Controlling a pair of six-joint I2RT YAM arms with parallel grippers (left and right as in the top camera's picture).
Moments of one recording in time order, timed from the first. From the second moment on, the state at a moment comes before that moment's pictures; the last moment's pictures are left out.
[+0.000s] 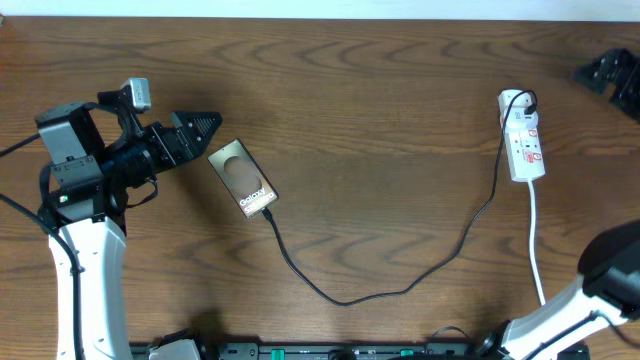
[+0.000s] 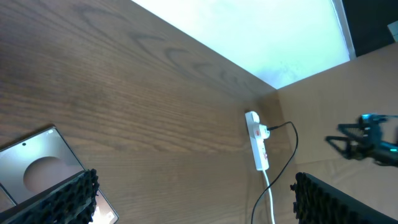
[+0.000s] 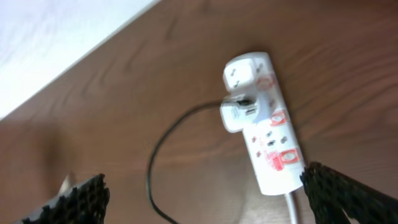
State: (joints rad) left arm 0.31 1.24 1.02 -0.47 0.94 -0.35; right arm -0.58 2.00 2.07 -1.27 -0.66 -0.10
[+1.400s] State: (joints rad) left arm 0.31 1.24 1.02 -0.49 0.93 -0.35; right arm -0.52 2.32 2.07 -1.23 -0.63 -0.39
